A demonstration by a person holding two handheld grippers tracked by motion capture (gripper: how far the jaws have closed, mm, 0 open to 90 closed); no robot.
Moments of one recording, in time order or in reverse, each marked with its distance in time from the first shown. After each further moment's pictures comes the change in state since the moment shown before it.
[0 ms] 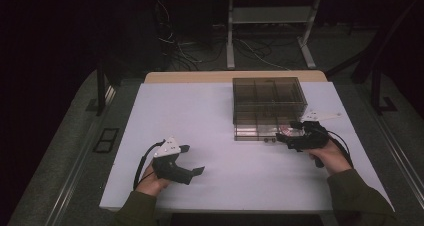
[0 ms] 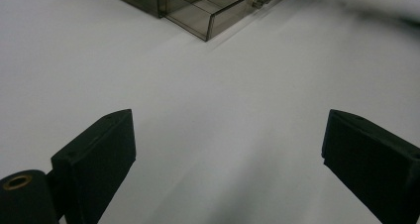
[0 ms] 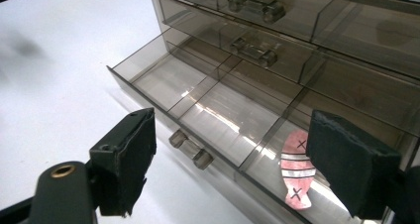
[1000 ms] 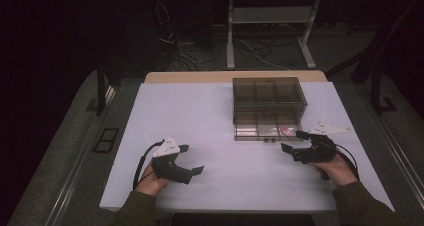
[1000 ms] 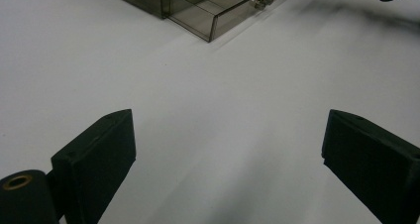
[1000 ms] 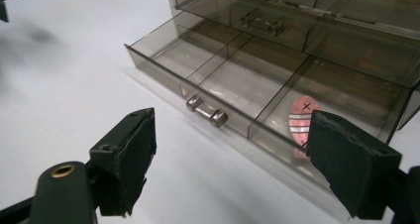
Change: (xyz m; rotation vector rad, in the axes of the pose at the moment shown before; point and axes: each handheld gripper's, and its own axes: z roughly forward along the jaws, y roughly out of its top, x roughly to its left) left arm 0.001 0.000 -0.001 -0.003 0.008 -0.003; right arm 0.014 -0.028 -0.023 -0.031 -0.018 0.004
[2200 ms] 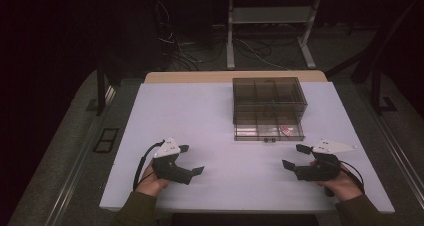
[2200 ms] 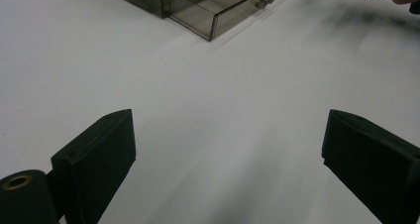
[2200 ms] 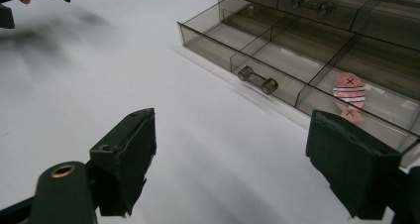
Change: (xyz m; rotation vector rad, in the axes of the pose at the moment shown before) left arm -0.002 0.000 0.000 0.004 0.009 0.003; right arm 0.028 -0.025 -0.024 -0.019 0.059 -0.045
